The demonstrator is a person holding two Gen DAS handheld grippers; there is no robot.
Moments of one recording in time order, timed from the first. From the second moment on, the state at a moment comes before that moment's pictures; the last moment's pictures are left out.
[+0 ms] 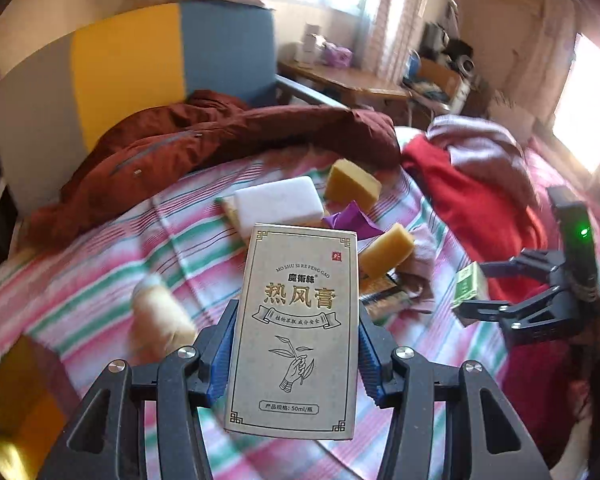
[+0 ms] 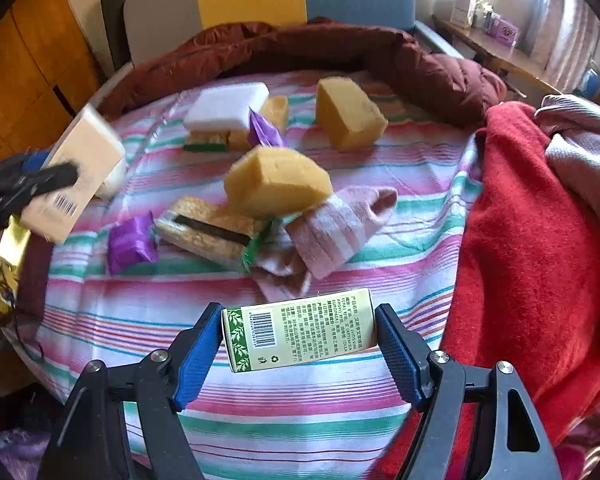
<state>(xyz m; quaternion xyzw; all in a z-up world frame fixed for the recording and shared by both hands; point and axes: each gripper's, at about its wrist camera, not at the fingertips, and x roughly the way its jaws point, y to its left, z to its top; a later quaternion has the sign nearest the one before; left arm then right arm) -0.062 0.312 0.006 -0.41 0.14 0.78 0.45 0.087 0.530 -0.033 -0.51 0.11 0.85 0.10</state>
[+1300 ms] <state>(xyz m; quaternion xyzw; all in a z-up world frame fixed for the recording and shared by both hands) -0.070 -0.022 -0.010 -0.40 -0.02 0.91 0.09 -0.039 0.160 -0.008 -0.43 0.05 0.88 -0.17</state>
